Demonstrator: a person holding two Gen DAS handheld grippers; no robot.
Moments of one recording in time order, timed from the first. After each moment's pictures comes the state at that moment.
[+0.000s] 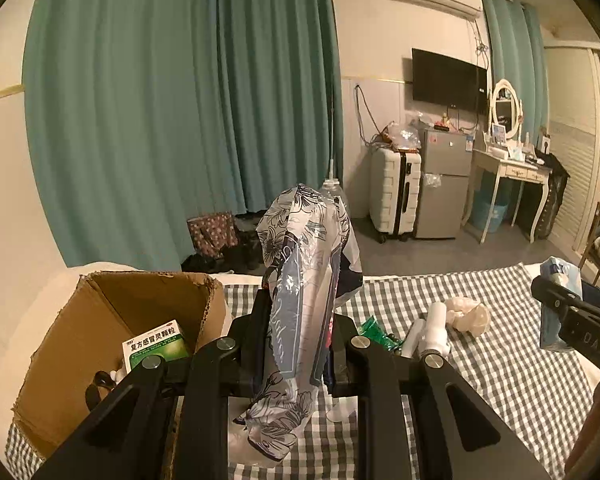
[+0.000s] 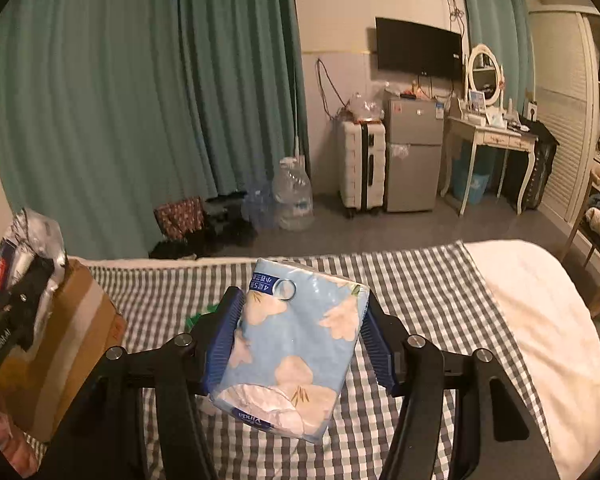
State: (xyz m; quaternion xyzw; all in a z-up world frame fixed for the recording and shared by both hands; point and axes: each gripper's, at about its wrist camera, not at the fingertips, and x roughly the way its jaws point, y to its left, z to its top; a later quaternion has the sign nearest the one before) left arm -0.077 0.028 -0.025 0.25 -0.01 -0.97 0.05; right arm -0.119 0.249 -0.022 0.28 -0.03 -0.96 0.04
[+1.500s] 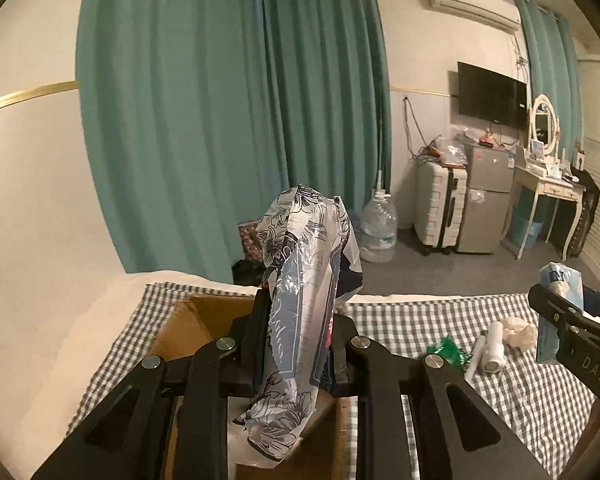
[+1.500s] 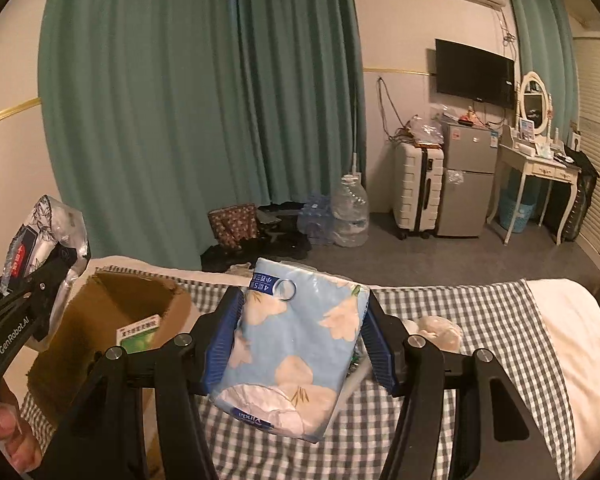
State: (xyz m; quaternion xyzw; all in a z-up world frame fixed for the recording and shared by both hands) left arm -0.052 -0.071 0.021 0.24 -0.01 -0.96 0.12; right arm -0.108 0.134 0.021 0.25 -0.01 -0.96 0.12
